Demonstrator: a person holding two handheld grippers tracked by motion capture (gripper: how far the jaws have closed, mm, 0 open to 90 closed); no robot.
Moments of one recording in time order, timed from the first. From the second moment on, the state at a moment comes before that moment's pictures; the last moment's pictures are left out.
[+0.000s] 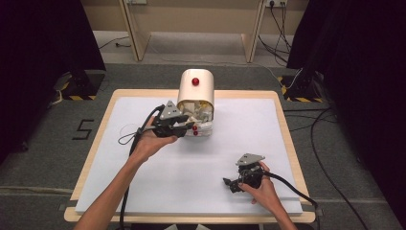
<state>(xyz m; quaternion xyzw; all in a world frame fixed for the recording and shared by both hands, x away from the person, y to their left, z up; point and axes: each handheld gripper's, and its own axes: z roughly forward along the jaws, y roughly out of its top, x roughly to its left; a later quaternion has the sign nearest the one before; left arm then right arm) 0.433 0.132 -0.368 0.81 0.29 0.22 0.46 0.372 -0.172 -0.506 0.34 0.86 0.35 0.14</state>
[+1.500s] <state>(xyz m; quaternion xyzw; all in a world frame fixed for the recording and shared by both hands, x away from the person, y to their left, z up) 0.415 0.134 -0.373 0.82 0.27 0.21 0.46 0.372 -0.172 -0.506 0.34 0.86 0.35 0.14</state>
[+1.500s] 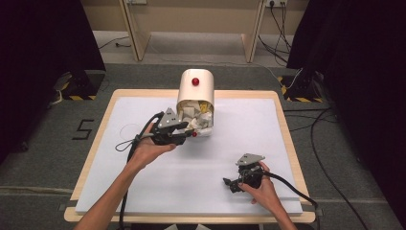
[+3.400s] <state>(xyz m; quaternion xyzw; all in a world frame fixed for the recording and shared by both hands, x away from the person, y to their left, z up) 0.425 0.109 -0.357 0.81 0.25 0.23 0.47 0.372 -0.172 -0.506 0.34 0.86 0.35 0.14</state>
